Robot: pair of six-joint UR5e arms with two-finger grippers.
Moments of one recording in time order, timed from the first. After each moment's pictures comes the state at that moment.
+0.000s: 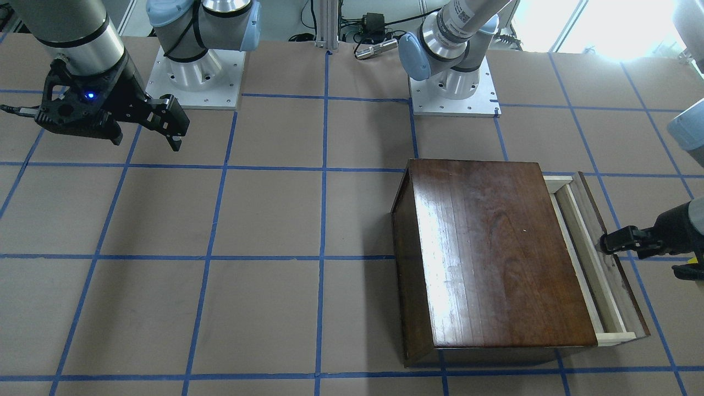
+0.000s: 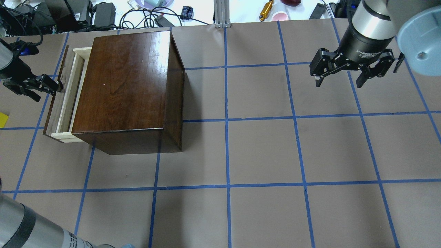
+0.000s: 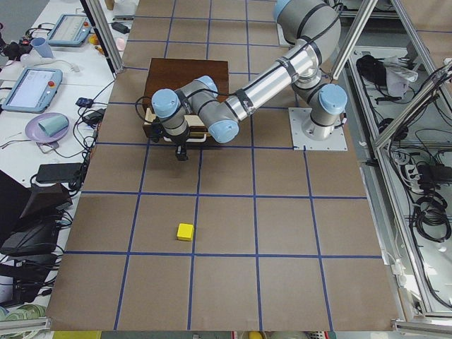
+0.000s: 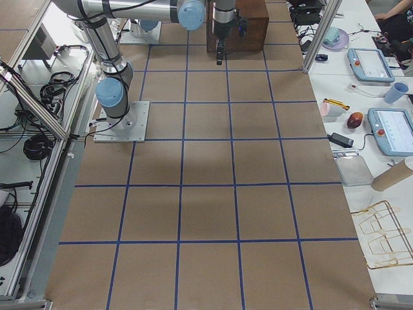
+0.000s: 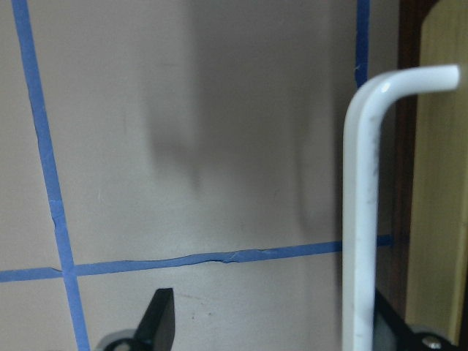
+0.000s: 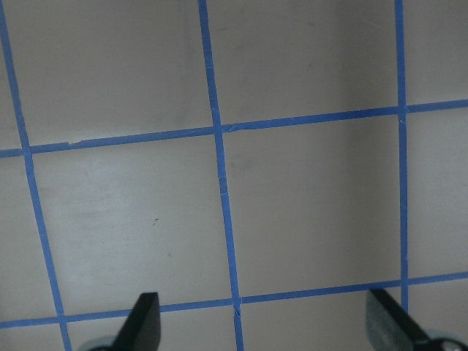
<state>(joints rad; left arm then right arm) -1.00 -2.01 -1.49 -1.33 1.54 0.62 1.52 -1.59 1.63 -1.60 -1.59 0.04</state>
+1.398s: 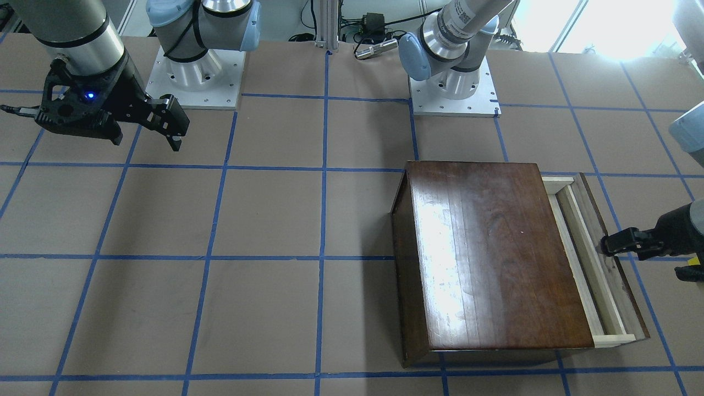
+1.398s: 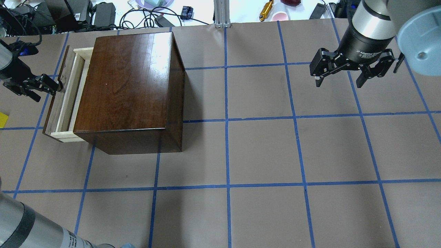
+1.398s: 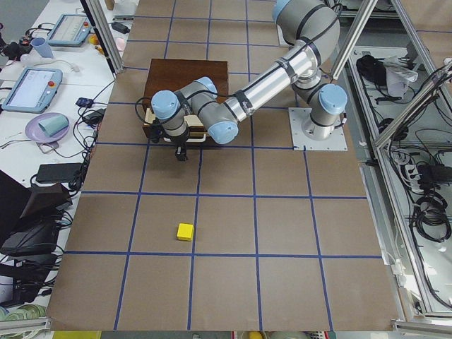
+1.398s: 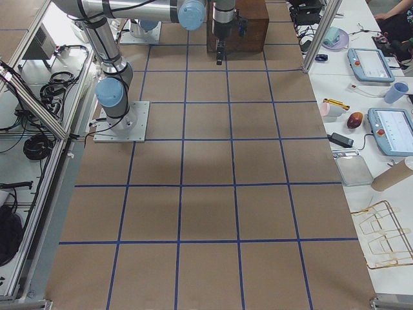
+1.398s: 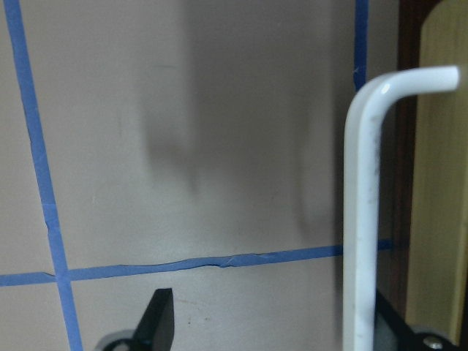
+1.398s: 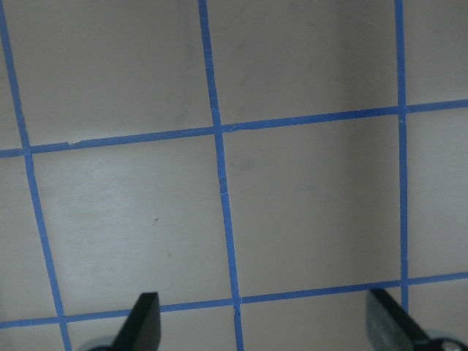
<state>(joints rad) -0.99 -2.02 -1.48 -1.33 1.53 0.62 1.52 -1.59 1.63 -1.60 -1.59 0.04</state>
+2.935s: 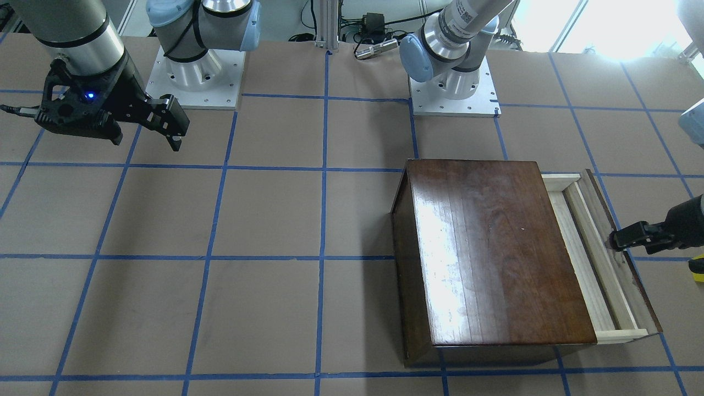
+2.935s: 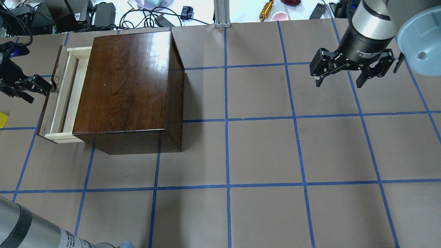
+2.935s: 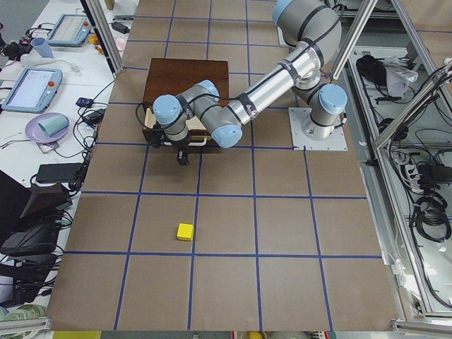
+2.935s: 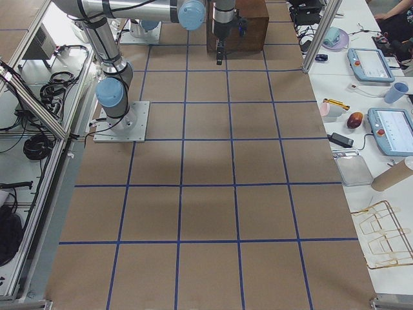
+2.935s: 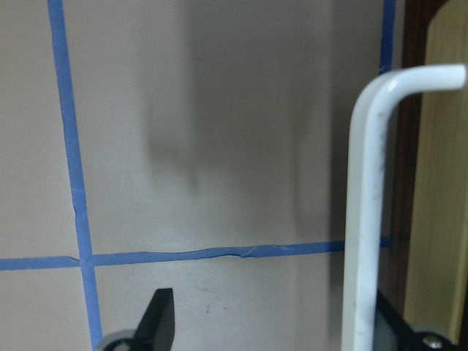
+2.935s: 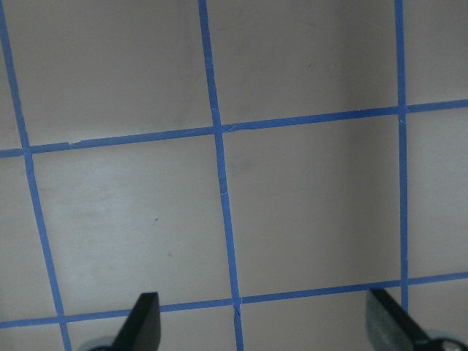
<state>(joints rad) -0.97 -2.00 -1.49 -1.34 1.52 0.62 1.52 -1.59 1.63 -1.60 -1.59 0.04</state>
